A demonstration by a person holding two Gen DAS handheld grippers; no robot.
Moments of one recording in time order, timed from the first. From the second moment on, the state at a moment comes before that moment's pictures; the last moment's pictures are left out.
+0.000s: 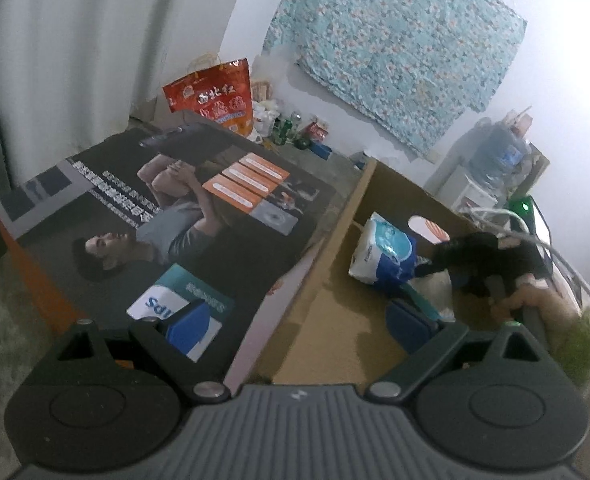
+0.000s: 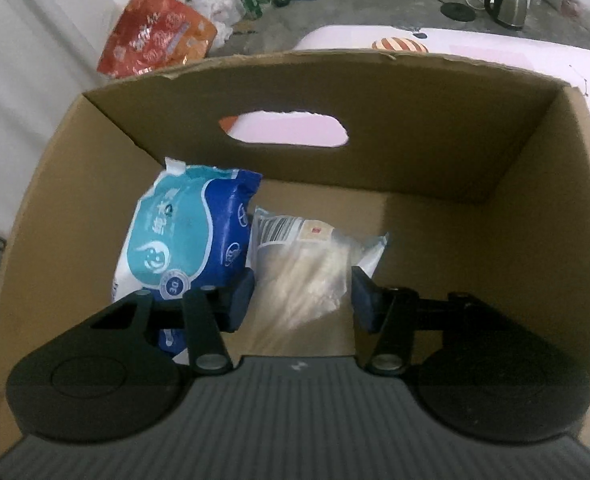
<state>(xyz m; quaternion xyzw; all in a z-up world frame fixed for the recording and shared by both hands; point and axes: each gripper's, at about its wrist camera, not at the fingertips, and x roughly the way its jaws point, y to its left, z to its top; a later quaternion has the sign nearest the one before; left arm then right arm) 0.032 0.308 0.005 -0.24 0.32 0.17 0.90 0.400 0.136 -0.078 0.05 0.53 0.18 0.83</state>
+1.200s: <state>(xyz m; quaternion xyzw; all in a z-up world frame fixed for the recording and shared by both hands) 0.044 0.307 0.012 -0.22 0.34 0.15 0.90 0.287 0.131 0.000 0.02 0.62 0.44 0.65</state>
